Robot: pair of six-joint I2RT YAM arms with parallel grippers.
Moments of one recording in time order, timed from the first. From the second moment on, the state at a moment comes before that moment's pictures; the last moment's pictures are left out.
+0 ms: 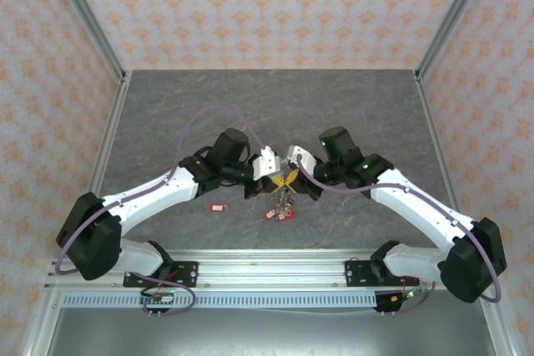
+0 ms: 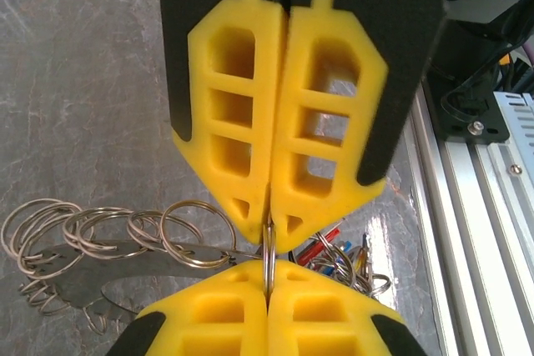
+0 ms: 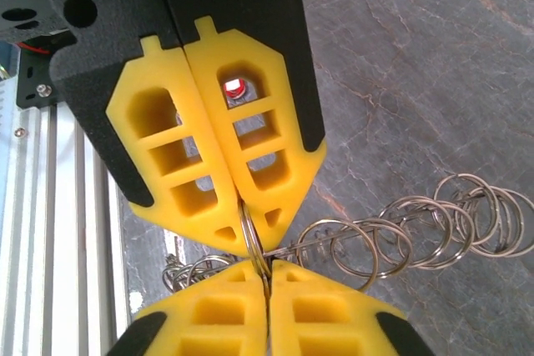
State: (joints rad) left arm -0.67 1.37 0.88 -0.21 0.65 0.42; right arm 0.61 1.18 0.89 -0.57 -0.58 -0.43
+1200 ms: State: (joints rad) left arm -0.67 1.34 0.77 -0.04 0.68 0.30; right arm 0.60 1.06 0.78 -0.42 -0.58 -0.45
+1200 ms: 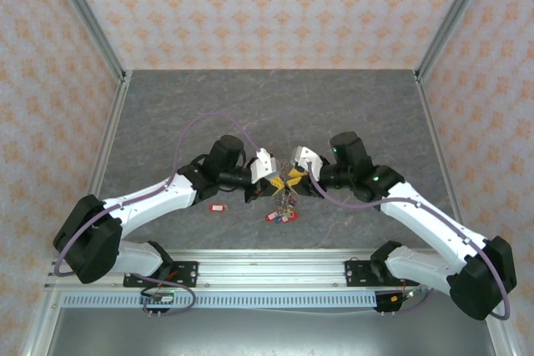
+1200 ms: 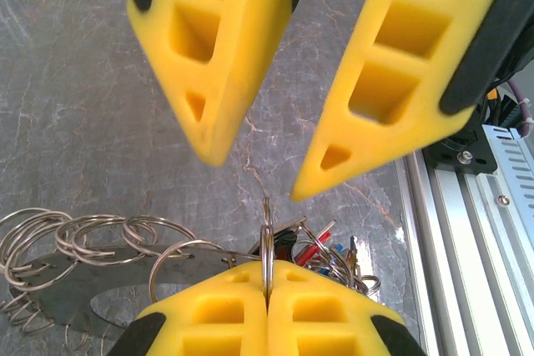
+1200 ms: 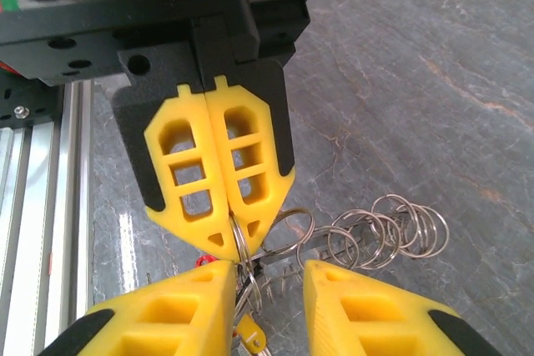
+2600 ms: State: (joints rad) left arm -0.67 1.34 0.76 -0.02 0.65 0.27; right arm 0.61 1.06 0.80 -0.45 -0.60 -0.43
